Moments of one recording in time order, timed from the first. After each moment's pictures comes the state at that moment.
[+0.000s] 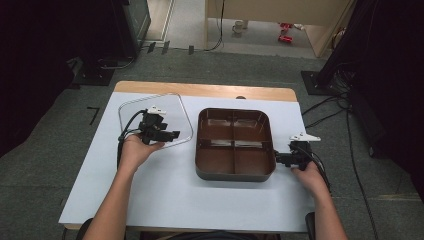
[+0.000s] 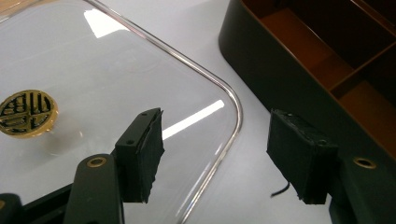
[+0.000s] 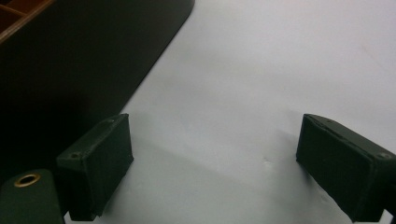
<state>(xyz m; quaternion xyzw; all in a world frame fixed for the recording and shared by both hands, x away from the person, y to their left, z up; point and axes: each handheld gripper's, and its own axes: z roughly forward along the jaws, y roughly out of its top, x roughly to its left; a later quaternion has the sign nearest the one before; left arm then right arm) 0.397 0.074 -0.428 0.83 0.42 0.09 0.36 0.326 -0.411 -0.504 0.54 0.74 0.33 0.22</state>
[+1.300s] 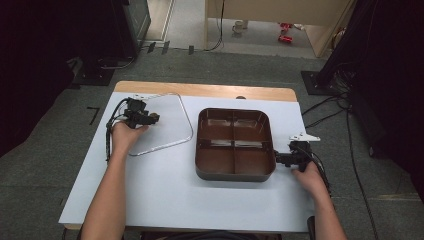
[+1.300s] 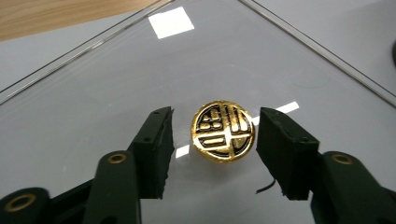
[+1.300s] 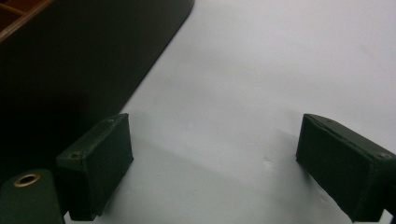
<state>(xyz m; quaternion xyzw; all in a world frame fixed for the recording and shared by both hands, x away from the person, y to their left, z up) 0.469 0.131 -0.461 0.79 0.49 0.16 0.32 0.326 -0.410 -0.504 0.54 0.74 0.32 0.22</state>
